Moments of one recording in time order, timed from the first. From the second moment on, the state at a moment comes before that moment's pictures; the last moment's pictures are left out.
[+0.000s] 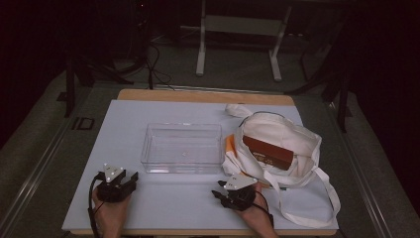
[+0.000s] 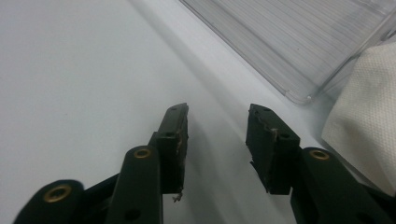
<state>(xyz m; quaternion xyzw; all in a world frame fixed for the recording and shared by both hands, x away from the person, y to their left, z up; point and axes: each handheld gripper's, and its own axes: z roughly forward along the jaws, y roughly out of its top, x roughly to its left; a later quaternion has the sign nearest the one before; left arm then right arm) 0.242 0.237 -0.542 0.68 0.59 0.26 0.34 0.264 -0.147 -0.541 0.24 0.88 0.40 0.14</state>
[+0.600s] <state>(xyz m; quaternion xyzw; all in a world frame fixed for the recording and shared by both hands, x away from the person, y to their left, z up) 0.241 0.237 -0.542 0.69 0.58 0.26 0.35 0.264 -0.148 -0.534 0.23 0.88 0.39 0.14</state>
